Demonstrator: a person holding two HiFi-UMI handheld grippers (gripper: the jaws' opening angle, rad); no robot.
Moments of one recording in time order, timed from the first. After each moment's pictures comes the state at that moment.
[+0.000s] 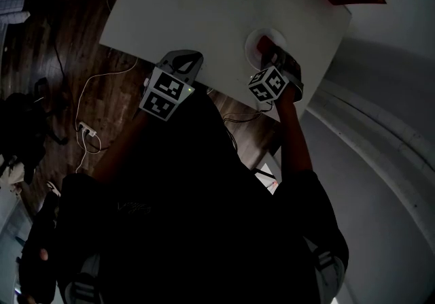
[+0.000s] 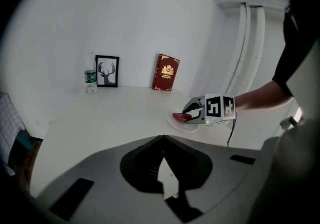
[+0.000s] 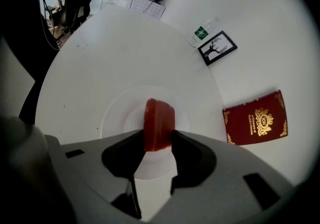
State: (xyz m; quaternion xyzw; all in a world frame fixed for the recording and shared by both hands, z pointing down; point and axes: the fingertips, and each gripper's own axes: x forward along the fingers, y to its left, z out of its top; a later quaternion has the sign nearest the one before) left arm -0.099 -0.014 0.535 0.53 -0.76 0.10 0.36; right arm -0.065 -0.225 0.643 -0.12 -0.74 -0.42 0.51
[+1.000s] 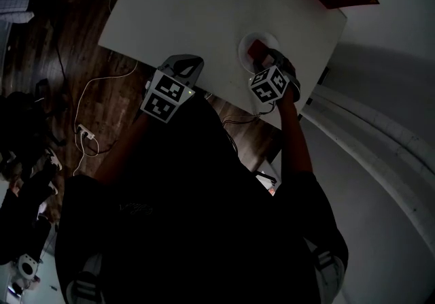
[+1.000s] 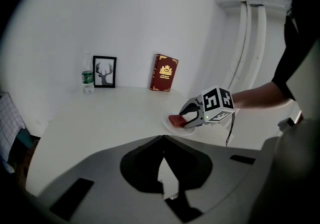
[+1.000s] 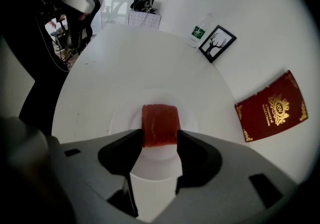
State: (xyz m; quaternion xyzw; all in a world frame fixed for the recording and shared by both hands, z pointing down) left arm -0.085 -0.022 0.523 0.52 -0.77 0.09 0.36; right arm -0.061 -0.209 0.630 -0.18 -0.77 -0.33 0.51
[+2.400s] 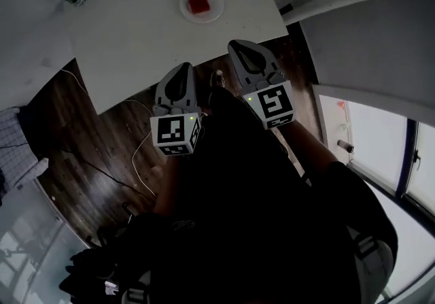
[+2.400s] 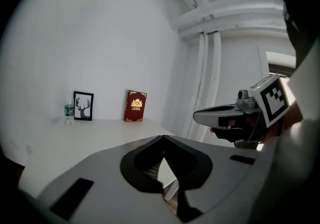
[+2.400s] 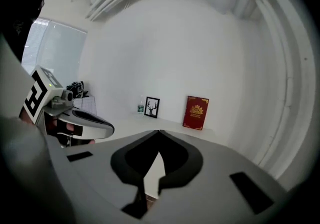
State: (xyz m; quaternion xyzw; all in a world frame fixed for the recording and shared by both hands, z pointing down) left arm 0.010 0.015 0.418 0.64 -0.75 0.02 0.18; right arm 0.070 -0.064 0.386 0.15 -0.97 -0.05 0.16
